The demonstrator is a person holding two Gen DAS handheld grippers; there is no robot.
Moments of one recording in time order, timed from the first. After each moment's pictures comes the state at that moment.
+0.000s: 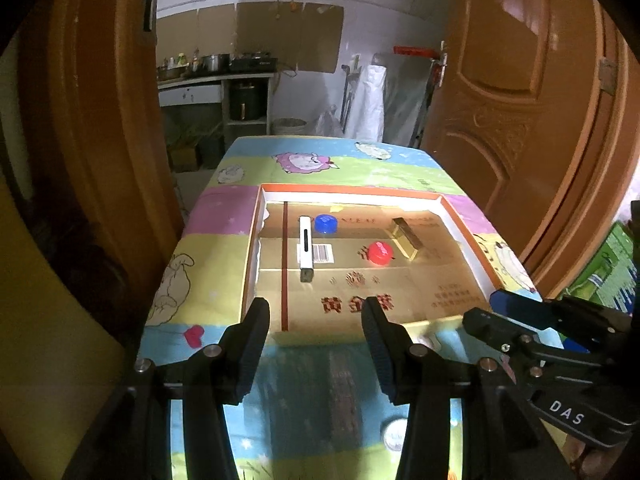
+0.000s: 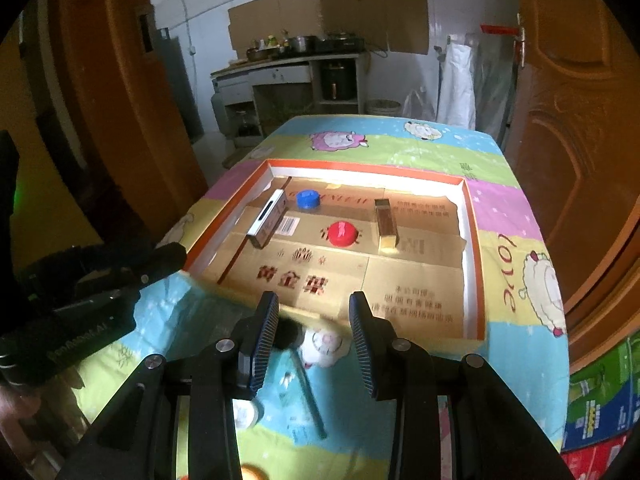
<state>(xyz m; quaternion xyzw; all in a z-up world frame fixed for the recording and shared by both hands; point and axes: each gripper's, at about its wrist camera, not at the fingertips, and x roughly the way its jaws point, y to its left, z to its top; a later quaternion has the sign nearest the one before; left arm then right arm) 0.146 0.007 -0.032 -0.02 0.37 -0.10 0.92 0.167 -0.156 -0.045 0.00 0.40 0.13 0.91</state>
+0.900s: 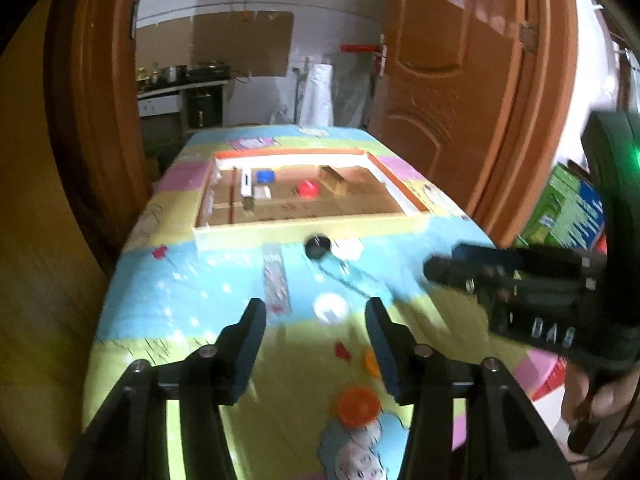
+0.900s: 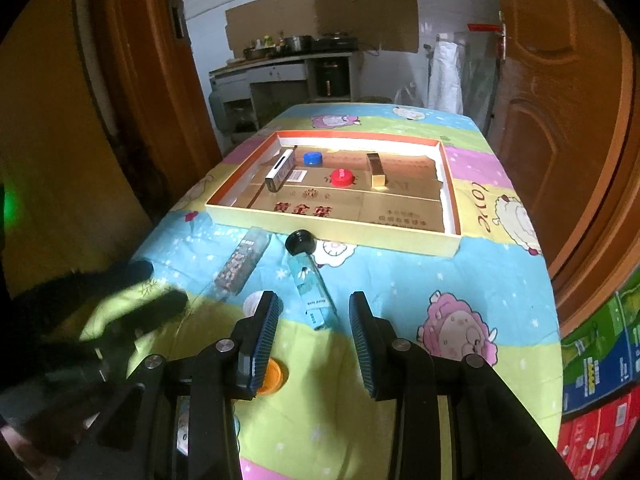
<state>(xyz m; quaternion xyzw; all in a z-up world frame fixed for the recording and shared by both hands) 0.030 -0.013 -0.061 0.01 0.36 -0.18 0.92 0.067 -0.160 -0.054 0.01 0.39 0.12 0.91</state>
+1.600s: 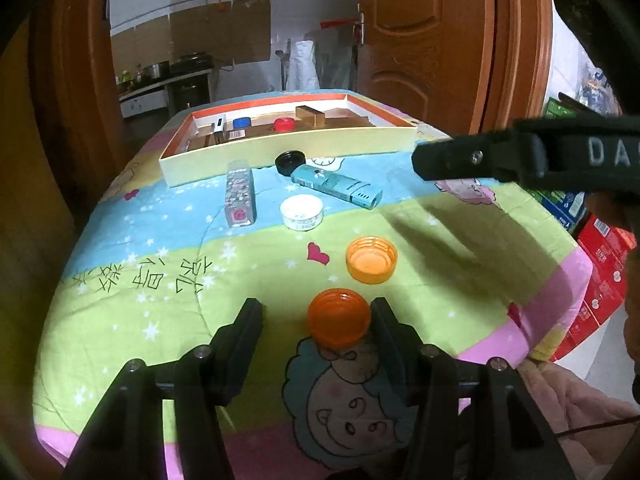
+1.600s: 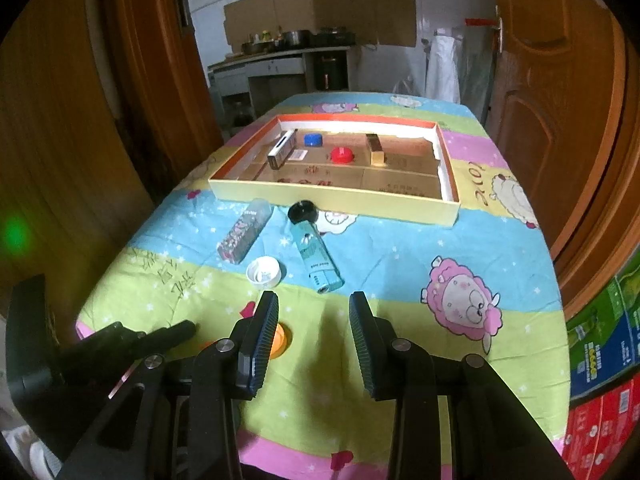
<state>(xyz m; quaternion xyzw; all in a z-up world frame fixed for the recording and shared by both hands) -0.005 -0.032 -0.129 0.06 0.37 -0.18 0.91 0.045 -0.157 -0.072 0.01 0.40 0.11 0.91</state>
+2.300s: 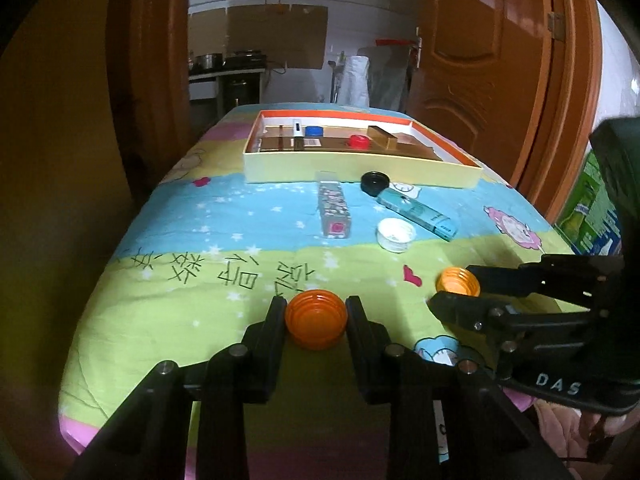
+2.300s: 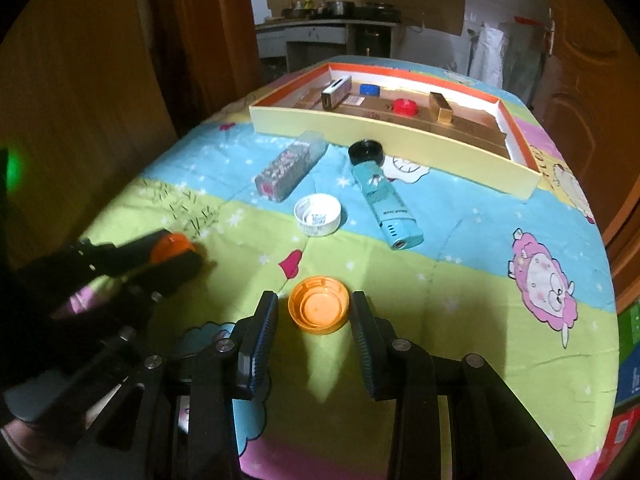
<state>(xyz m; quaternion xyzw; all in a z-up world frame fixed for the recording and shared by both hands) 0.011 0.022 -0.122 0.00 0.36 -0.11 0.93 0.050 -0.108 -0.130 -0.05 0.44 0.16 0.88</state>
